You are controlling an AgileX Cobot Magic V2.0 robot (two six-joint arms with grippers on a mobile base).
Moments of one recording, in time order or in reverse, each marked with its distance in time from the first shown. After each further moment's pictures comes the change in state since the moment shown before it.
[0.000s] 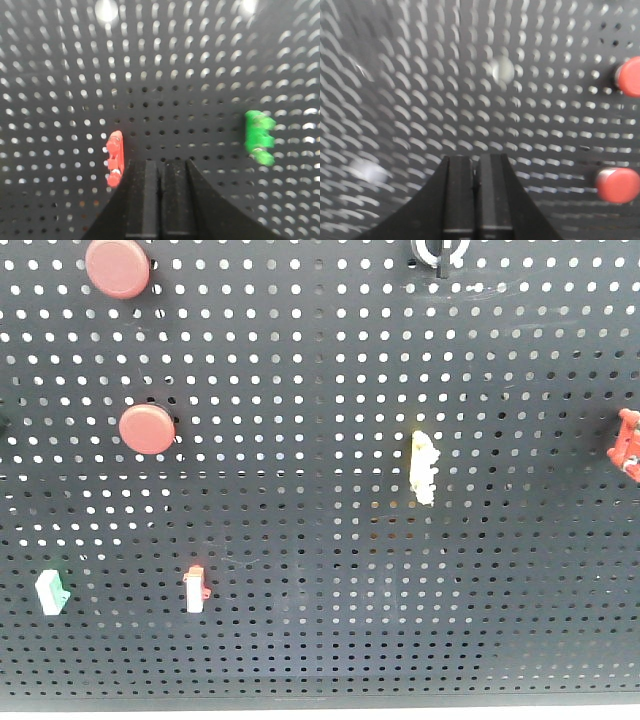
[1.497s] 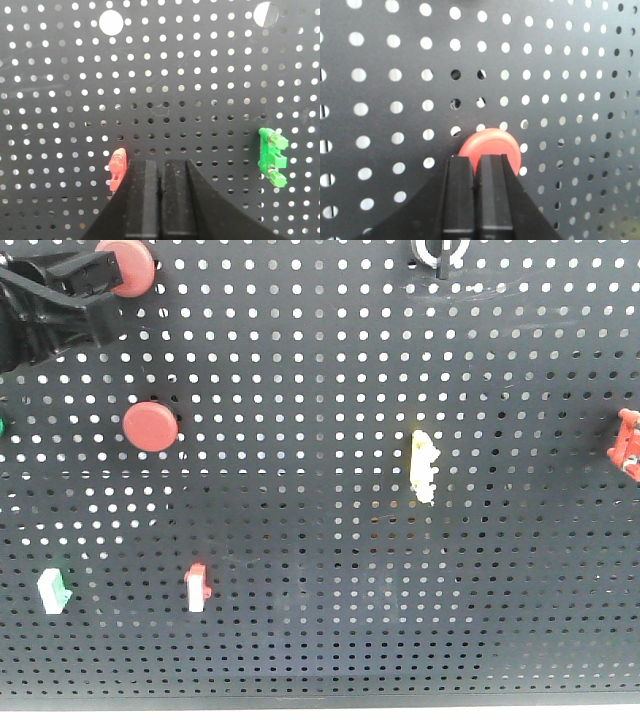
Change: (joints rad) left arm -0.382 0.512 -0.415 -0.245 -0.146 0.346; right arm 0.000 0.038 0.000 0.000 -0.055 0.000
